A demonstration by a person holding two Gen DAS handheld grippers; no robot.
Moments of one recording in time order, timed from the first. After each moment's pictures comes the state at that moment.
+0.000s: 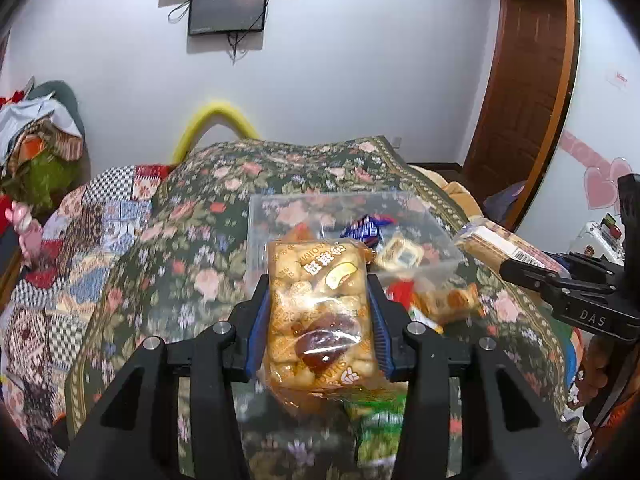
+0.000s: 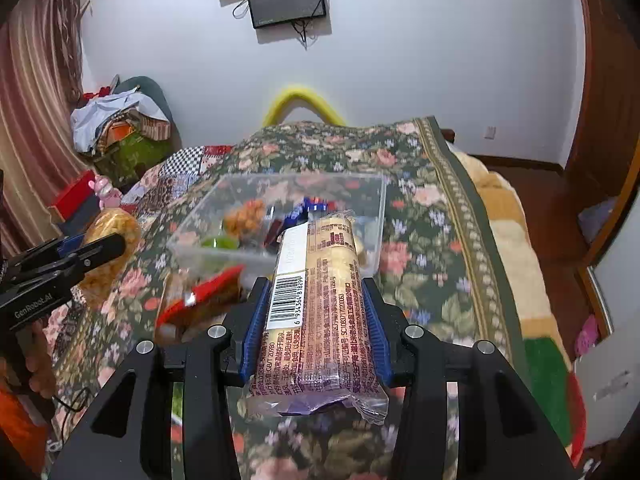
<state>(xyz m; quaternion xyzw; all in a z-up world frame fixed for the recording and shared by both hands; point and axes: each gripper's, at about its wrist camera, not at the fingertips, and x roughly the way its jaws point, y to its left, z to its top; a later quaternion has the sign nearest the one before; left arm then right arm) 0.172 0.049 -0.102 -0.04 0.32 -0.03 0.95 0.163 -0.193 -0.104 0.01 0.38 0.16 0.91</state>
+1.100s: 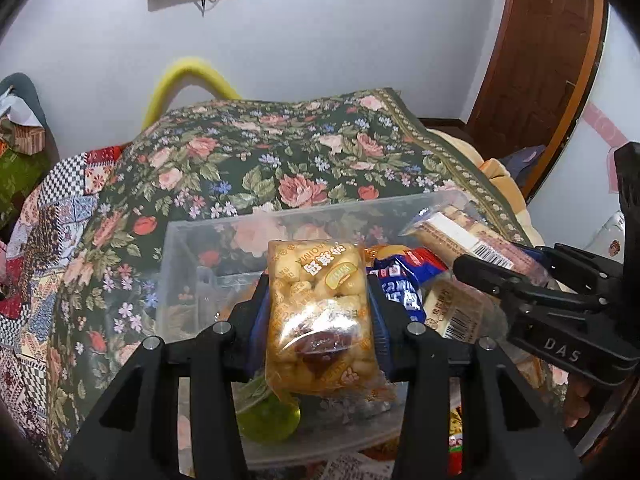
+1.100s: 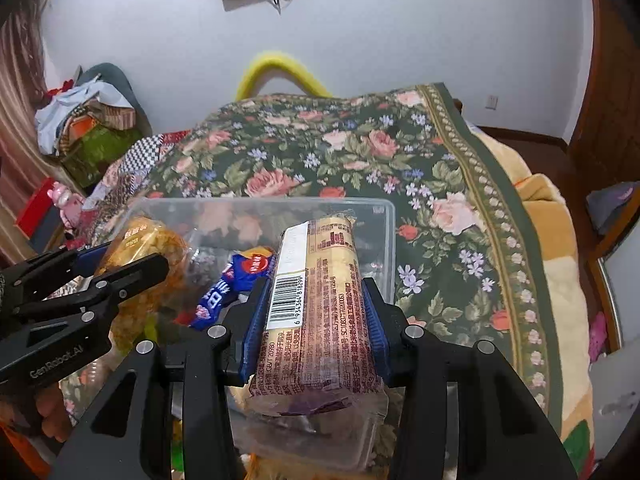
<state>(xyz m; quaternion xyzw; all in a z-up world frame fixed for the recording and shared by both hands) 0.349 0.030 -0.165 -0.02 0.42 -0.06 0.91 0.302 -0.185 -0.162 0.01 0.45 0.14 0.88</state>
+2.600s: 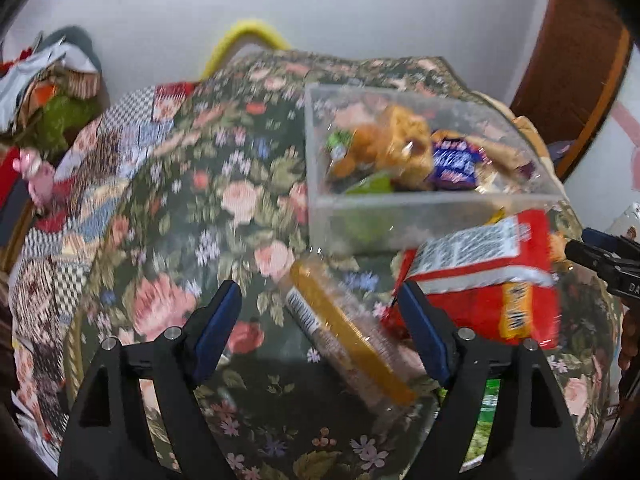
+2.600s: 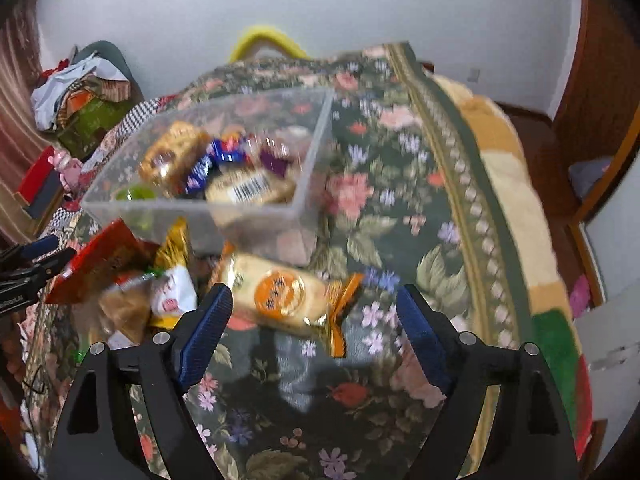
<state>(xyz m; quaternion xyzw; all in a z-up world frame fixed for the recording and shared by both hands) 0.212 0.090 -0.193 -0.05 0.46 0.02 0.89 0.207 -0.229 -0.177 0.01 0.49 0.12 0.86</state>
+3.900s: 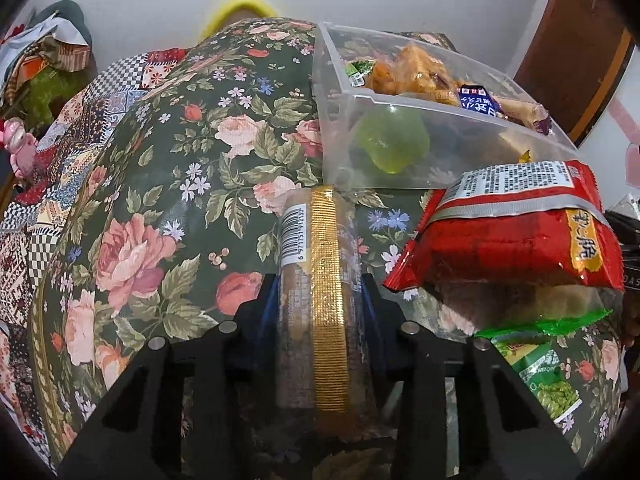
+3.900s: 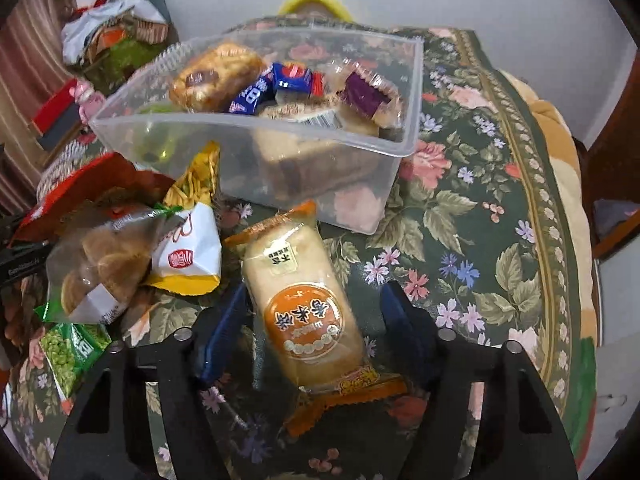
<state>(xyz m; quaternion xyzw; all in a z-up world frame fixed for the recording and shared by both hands) 0.196 0.107 -0.243 -0.07 0.47 0.00 0.88 0.201 -0.187 -0.208 -0.07 0.51 0.18 0.83</state>
